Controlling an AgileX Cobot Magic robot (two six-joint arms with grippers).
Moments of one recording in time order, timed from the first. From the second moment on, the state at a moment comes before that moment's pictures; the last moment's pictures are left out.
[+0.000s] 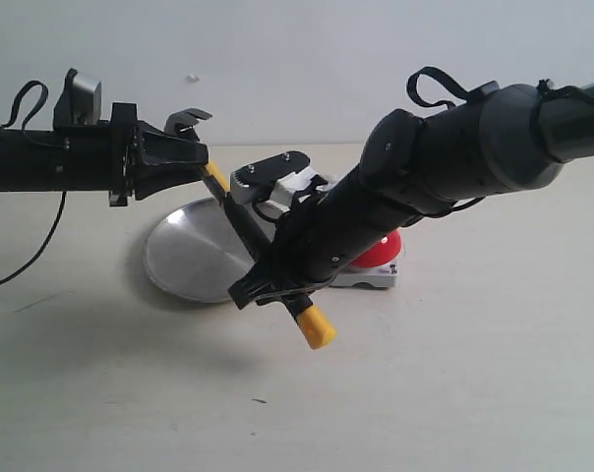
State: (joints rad) left arm -0.06 2.09 -1.23 -1.65 1.17 1.24; right arm 0.47 1.97 -1.20 0.72 0.46 -0.72
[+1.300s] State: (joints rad) left arm 0.03 1.96 -1.20 -1.46 1.21 1.22; right arm 0.43 1.84 -1.18 0.76 0.25 -0.62
